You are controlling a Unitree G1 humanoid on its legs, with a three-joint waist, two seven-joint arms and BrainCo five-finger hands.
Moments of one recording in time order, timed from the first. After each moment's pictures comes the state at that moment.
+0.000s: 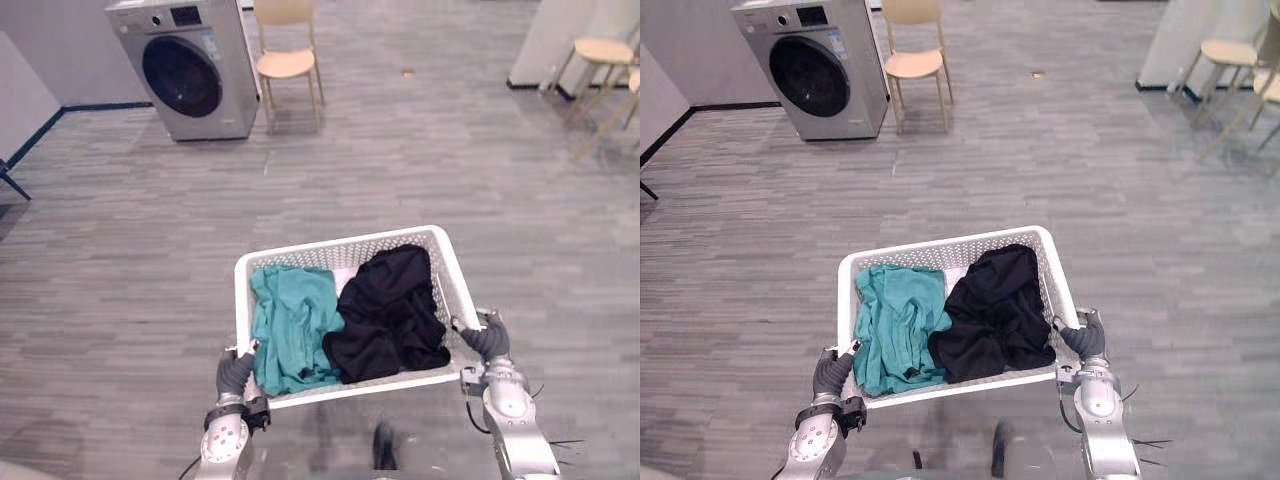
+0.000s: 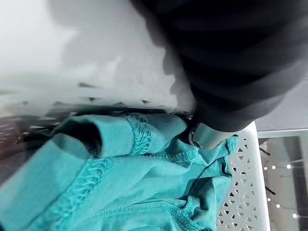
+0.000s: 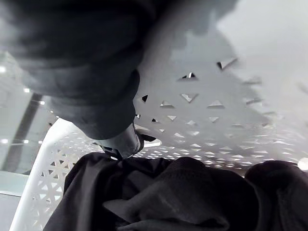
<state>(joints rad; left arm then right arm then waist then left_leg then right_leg) 0.39 -0.02 -0.05 -0.09 -0.05 0.01 0.22 0.20 -0.15 -0.06 -0.10 -0.12 0.09 -0.20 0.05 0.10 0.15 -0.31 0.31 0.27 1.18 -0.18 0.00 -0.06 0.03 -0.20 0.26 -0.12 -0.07</state>
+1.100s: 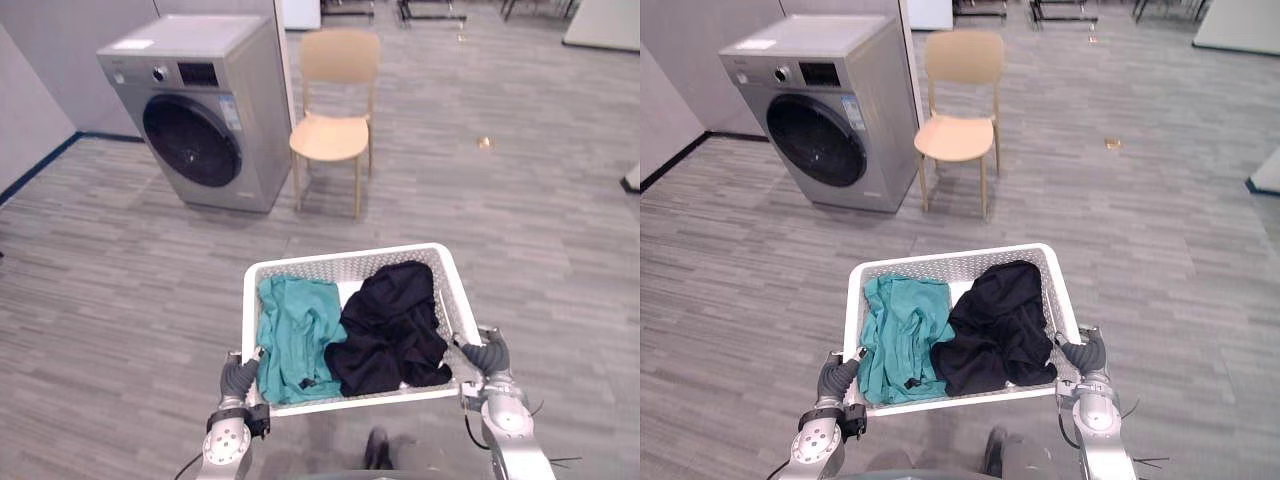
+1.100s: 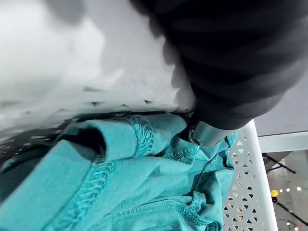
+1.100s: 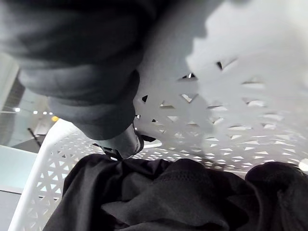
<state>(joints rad) 0.39 0.02 -0.08 -0.04 0.04 0.05 0.22 0.27 -0.12 -0.06 -0.07 -0.13 0.11 -0.23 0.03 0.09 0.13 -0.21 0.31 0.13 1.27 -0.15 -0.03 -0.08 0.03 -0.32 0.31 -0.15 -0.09</state>
